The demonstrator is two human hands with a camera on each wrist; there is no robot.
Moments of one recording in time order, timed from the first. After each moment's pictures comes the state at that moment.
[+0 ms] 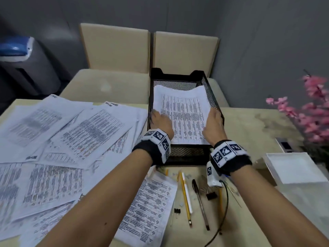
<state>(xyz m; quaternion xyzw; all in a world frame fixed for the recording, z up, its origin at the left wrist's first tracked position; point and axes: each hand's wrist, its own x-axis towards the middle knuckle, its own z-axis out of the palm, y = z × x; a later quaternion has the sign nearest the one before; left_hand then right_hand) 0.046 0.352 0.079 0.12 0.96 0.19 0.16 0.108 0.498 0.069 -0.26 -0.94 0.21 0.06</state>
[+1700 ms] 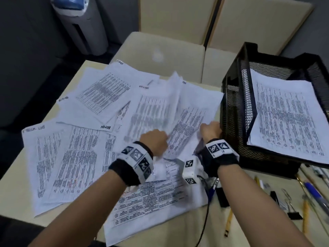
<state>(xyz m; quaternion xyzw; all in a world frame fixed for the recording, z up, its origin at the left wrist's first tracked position) 0.005 0.090 0.024 0.16 0.93 0.06 0.32 -0.004 0.258 -0.002 -0.43 -0.80 0.42 -0.07</state>
